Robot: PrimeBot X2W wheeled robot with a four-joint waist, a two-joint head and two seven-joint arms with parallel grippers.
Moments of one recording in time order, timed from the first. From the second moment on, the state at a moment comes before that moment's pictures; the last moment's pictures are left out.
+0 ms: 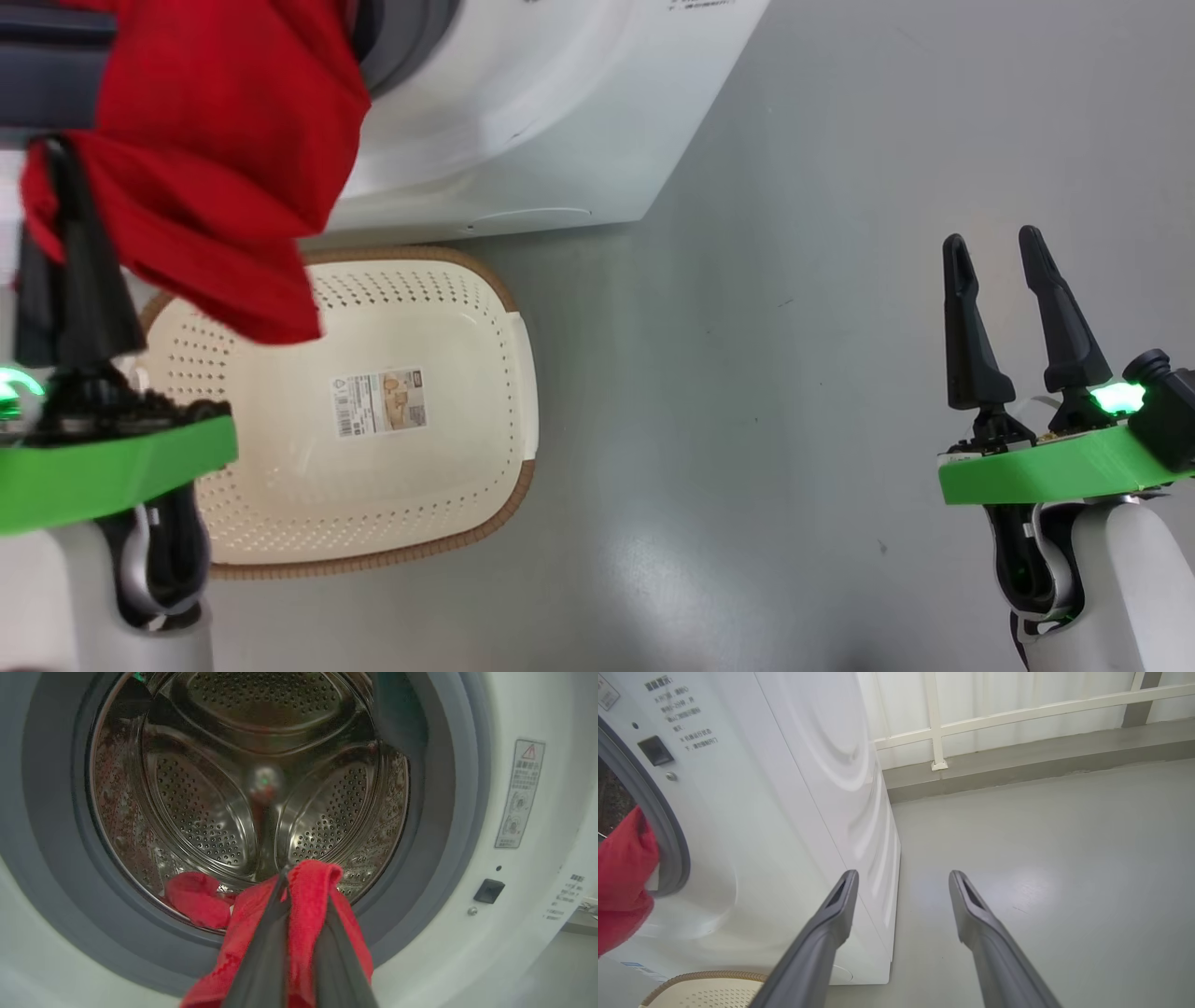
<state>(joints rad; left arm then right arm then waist) -0.44 0.03 0.18 -0.07 -0.34 -0.12 -0.26 -0.25 -0.05 -0.03 0.09 0.40 0.12 -0.26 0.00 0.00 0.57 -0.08</state>
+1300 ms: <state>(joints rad) -0.81 0.09 0.05 0.81 -0.24 -0.13 -0.26 -0.36 -0.05 0.00 0.06 0.43 0.12 -0.26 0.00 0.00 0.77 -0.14</state>
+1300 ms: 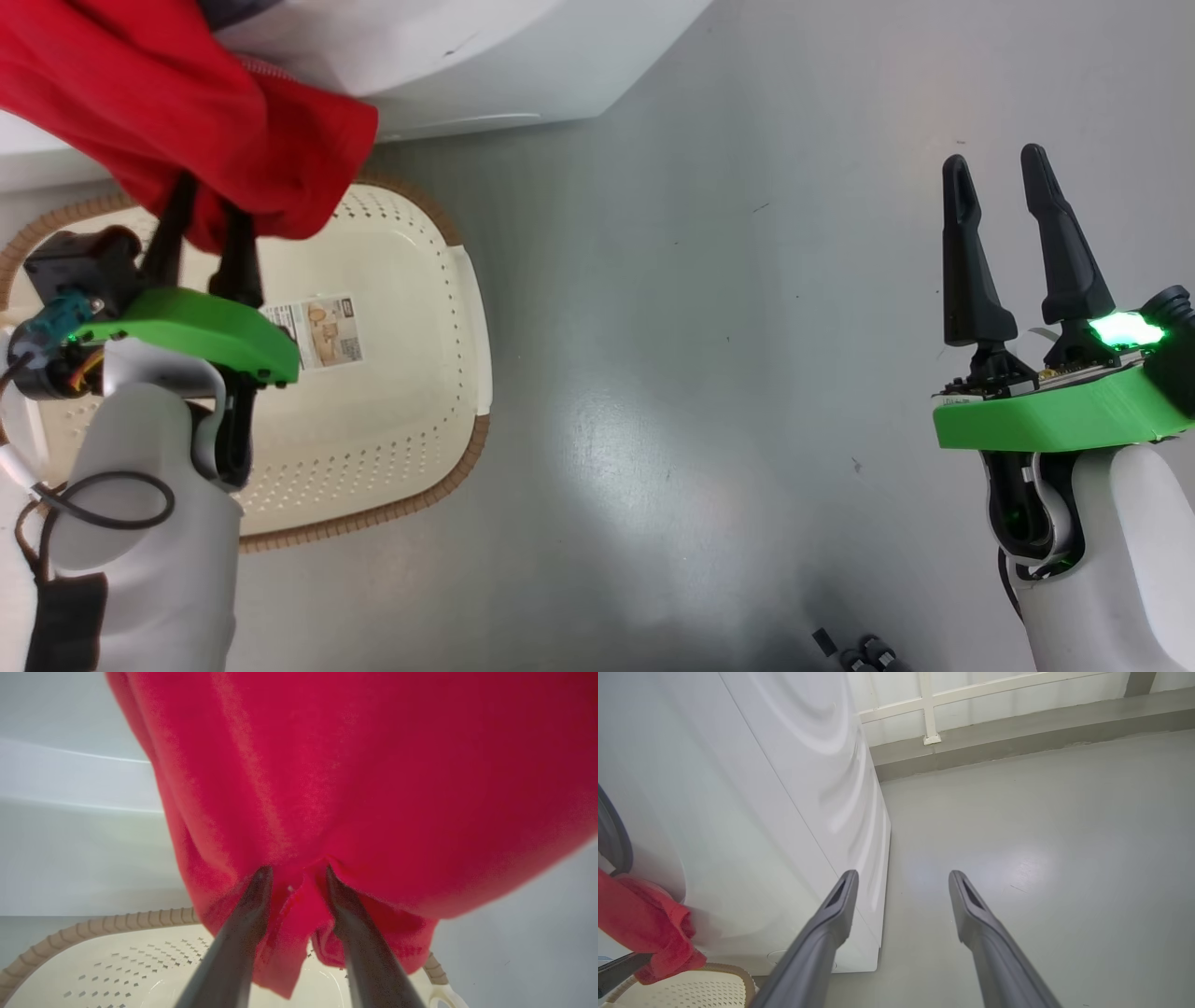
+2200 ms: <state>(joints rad) -0.66 0.05 0.12 0.53 -0.25 -0.13 -0.26 -0.35 -0.05 -0.02 0.06 0.40 0.12 -0.26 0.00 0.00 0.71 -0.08</state>
